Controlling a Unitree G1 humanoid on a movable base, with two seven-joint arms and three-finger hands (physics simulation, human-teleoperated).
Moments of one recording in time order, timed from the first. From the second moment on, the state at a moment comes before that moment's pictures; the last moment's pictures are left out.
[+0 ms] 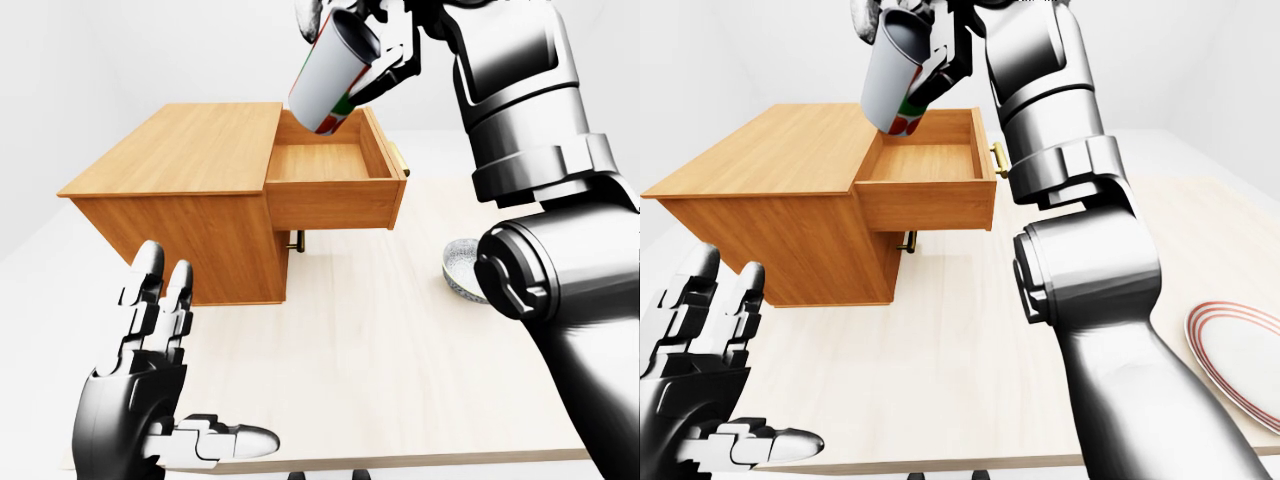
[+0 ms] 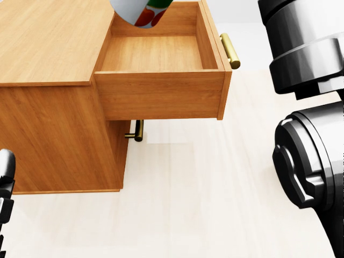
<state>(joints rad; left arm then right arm) 0.60 -0.08 0.13 -1.05 -0.15 0.09 -0.30 -1.73 -0.26 -0.02 0.95 -0.48 0.09 0.70</state>
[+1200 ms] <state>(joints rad) 0.60 -0.09 0.14 -1.05 -0.16 0.09 -0.31 -1.72 -0.25 0.00 1.05 -0.56 0.09 0.62</state>
